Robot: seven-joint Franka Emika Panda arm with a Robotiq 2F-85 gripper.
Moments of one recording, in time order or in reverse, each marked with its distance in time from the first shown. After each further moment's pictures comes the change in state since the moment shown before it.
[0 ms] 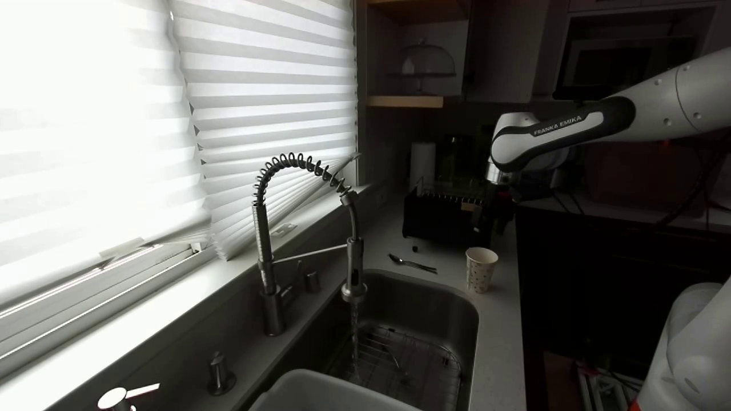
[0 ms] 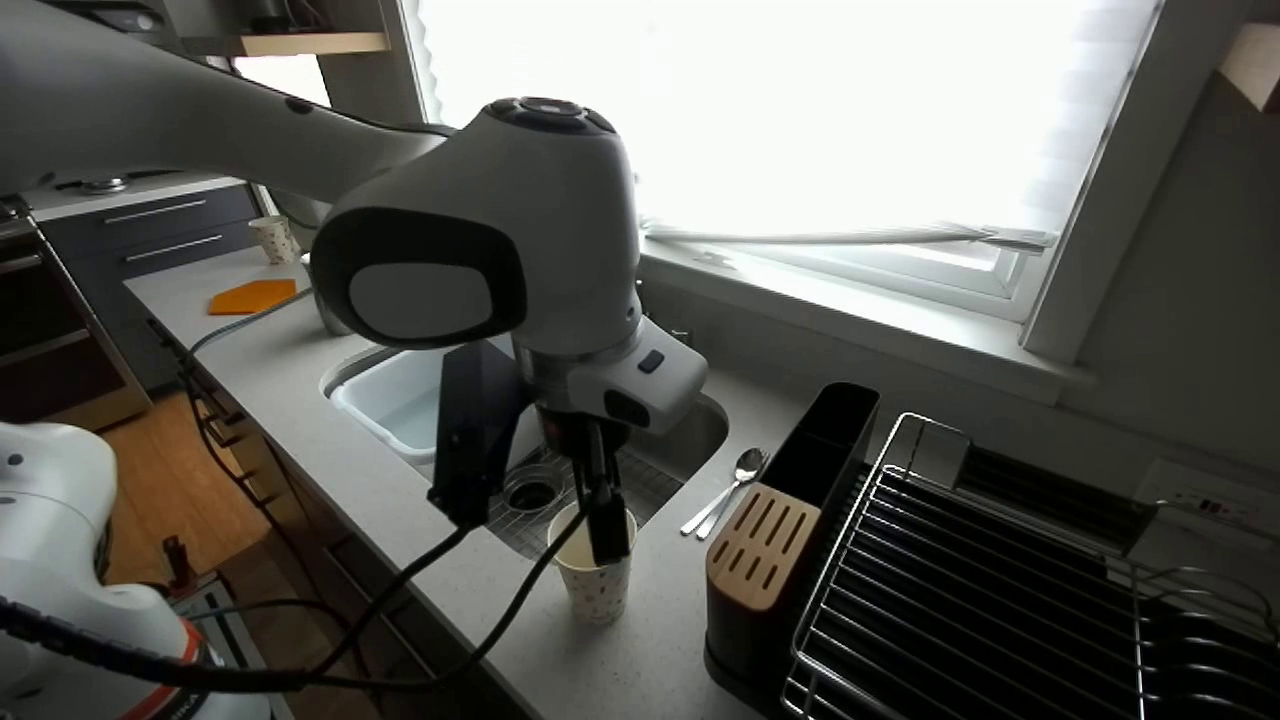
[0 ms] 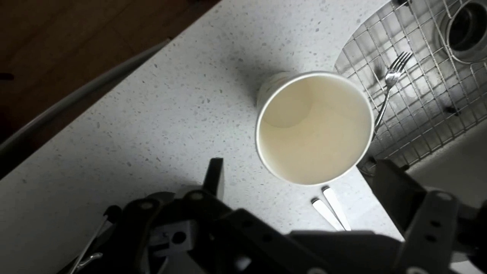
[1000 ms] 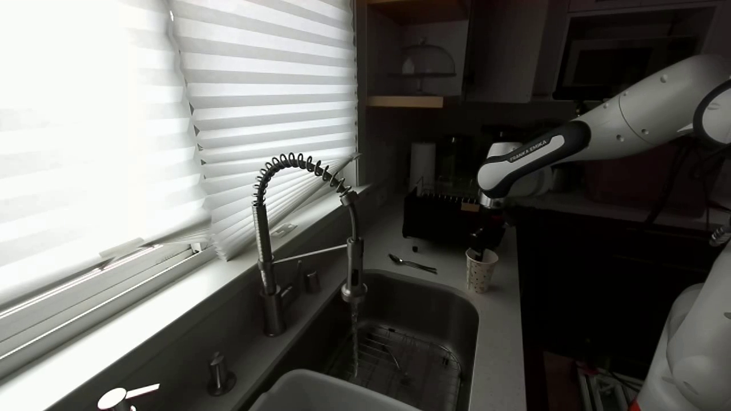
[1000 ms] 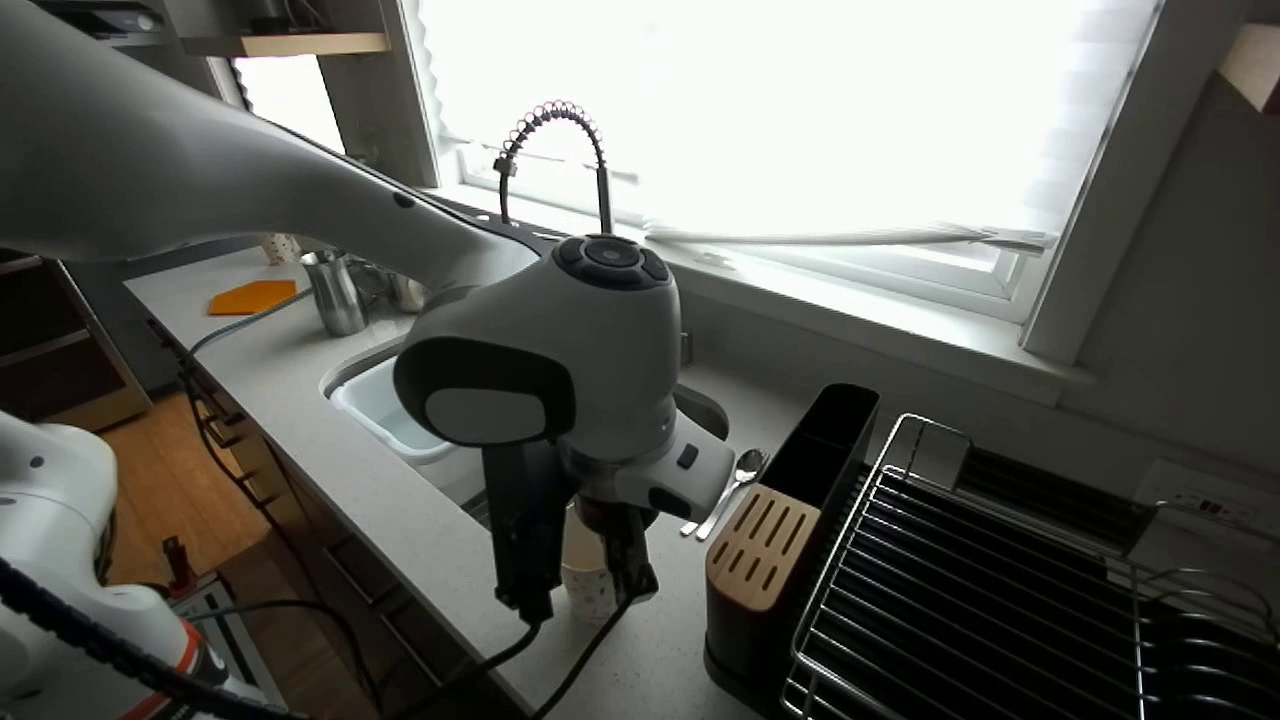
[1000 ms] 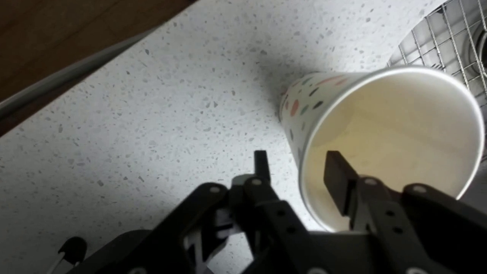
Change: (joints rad) arm 0.000 0.169 -0.033 -0.033 0.091 0.154 -0.169
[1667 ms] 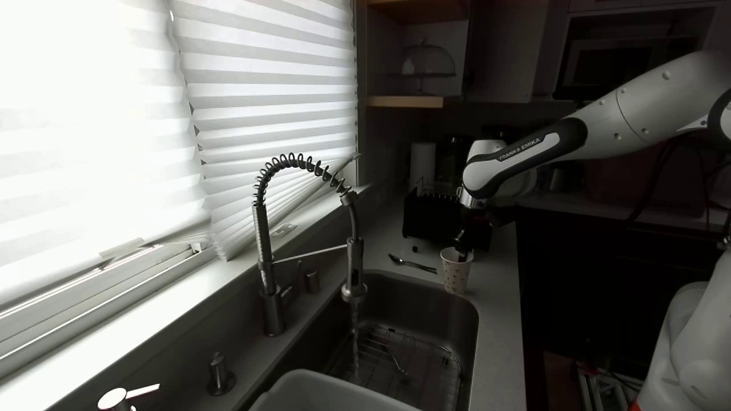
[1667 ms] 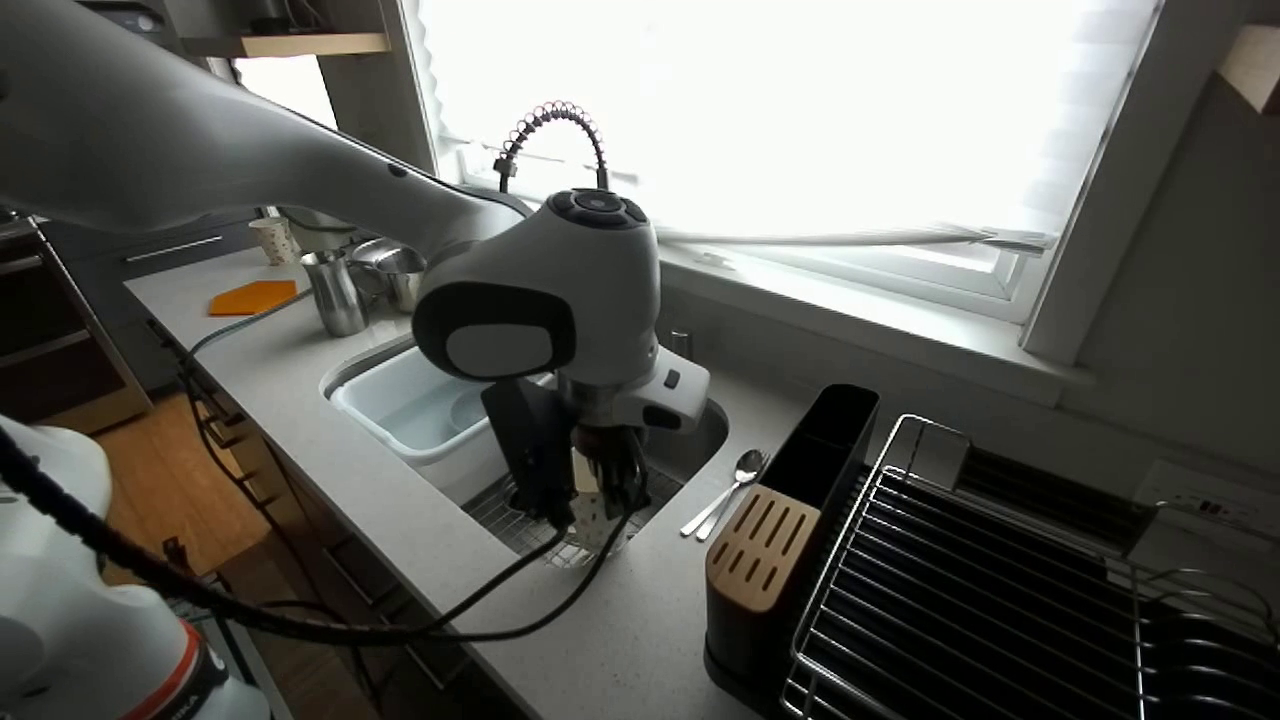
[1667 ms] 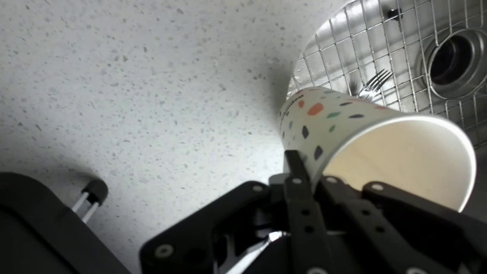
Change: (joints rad) arm 0.062 -0.021 0.089 0.003 0.033 0.001 -0.026
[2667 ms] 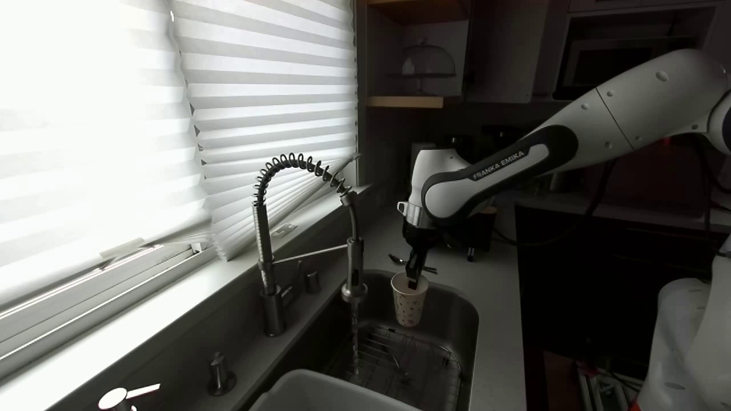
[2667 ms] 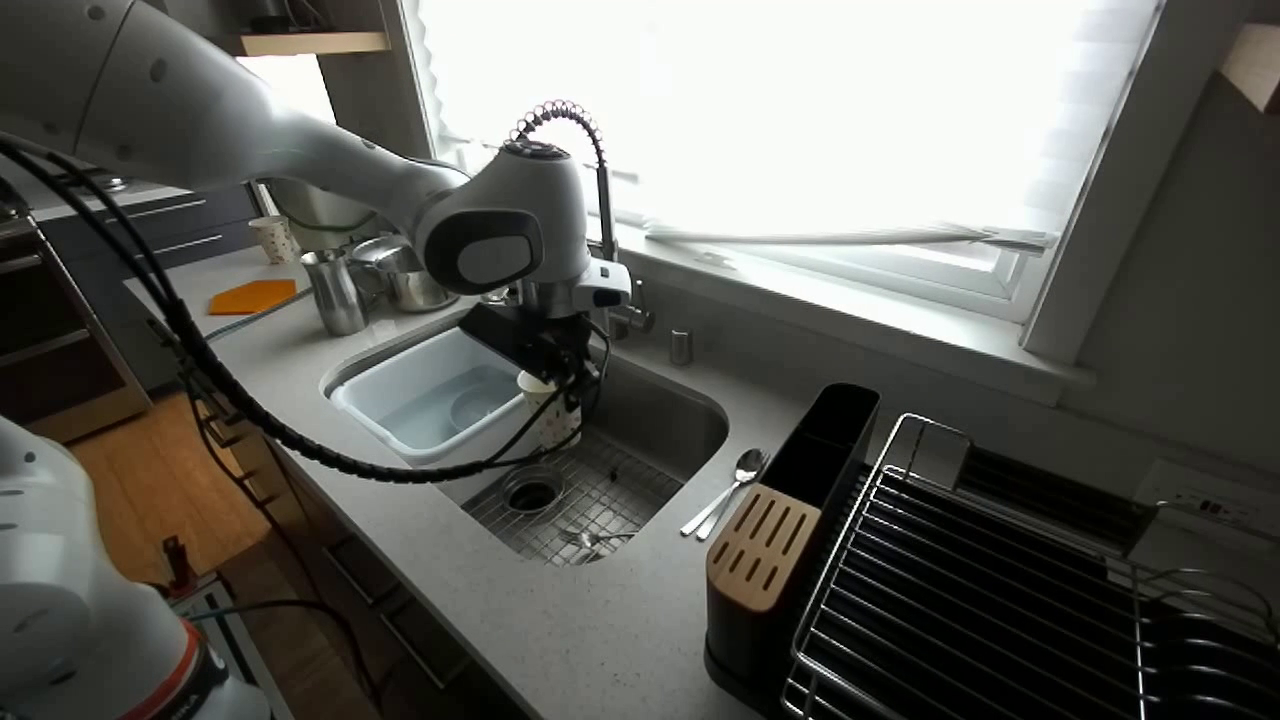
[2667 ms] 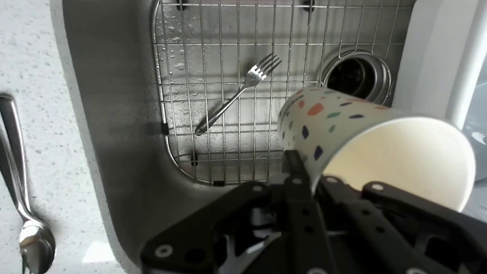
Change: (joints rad) arm 0.214 0.031 0.194 0.022 0.023 0.064 -0.016
